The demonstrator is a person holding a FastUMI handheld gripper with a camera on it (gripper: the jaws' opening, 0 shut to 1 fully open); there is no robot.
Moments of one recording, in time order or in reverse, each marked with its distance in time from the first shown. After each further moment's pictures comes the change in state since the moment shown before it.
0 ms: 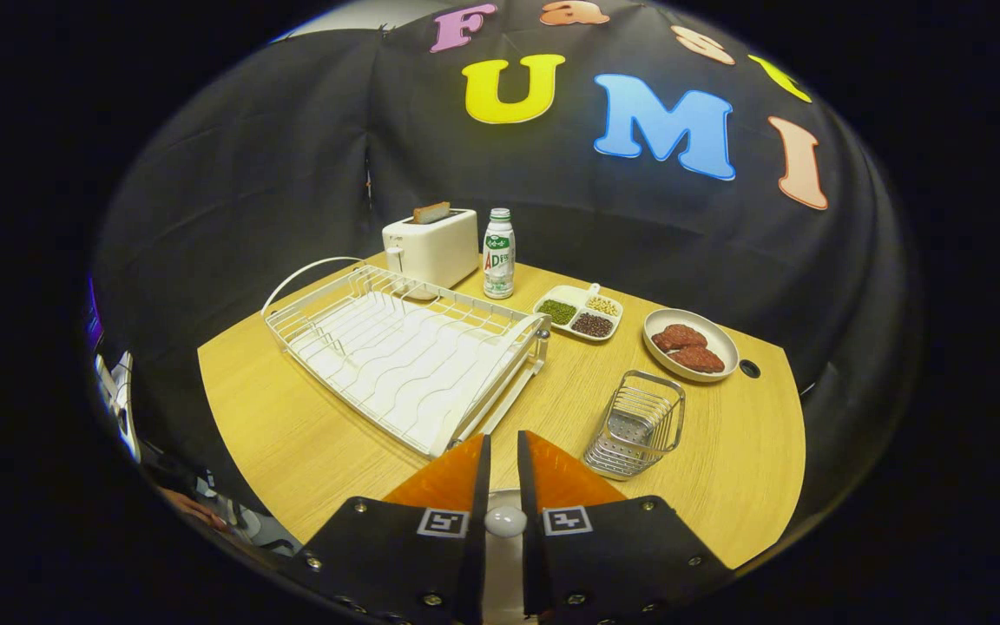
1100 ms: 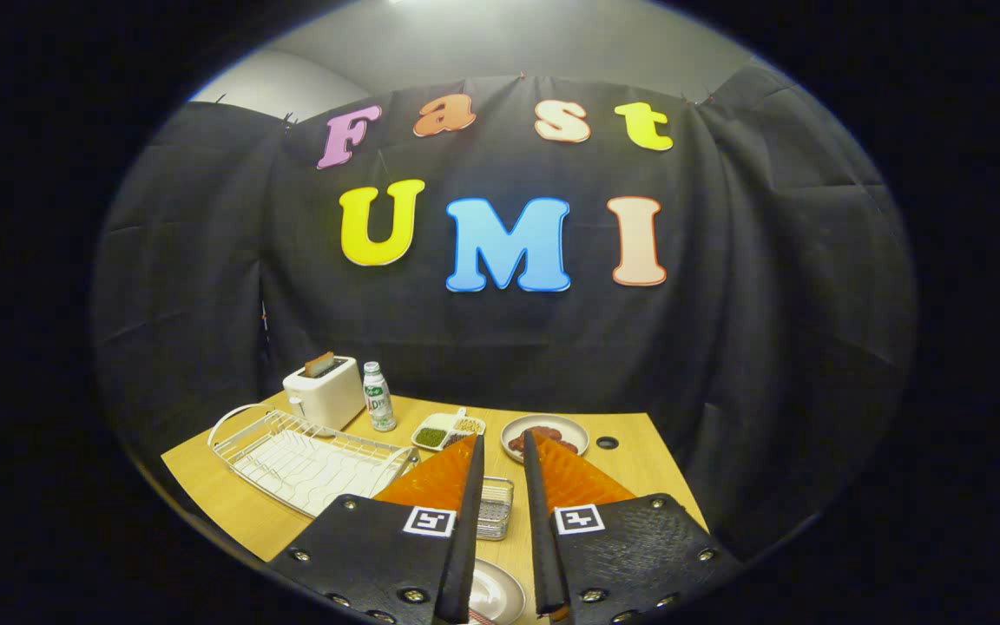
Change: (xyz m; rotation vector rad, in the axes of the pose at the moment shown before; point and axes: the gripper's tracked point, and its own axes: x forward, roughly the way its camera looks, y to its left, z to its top) arm -0.167 -0.121 0.104 0.185 -0.427 -0.410
